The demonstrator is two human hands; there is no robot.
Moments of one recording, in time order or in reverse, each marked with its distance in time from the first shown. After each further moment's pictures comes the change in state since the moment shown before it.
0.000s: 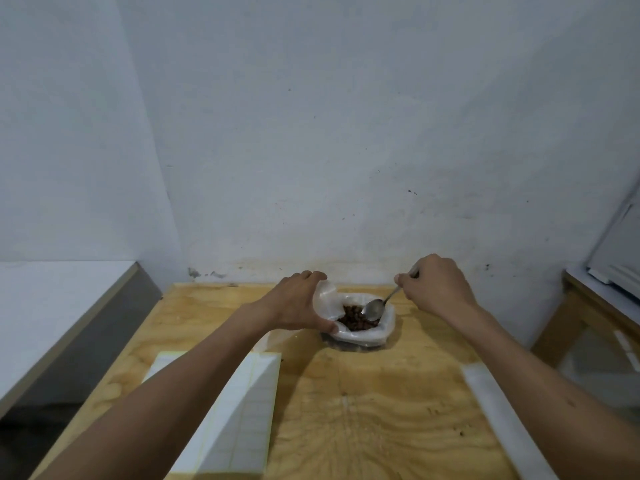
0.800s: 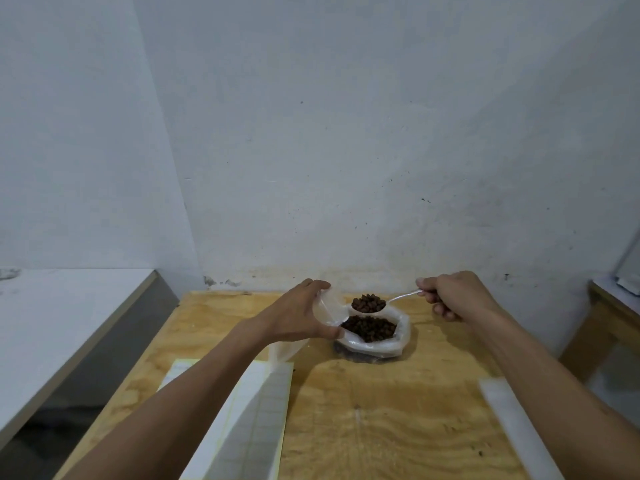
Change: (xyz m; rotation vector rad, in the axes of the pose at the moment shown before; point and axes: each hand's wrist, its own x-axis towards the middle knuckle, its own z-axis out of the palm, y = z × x) left_hand -0.013 -0.016 -0.001 -0.198 0.058 0.000; right_hand 0.011 0.010 -0.007 0.624 -0.162 0.374
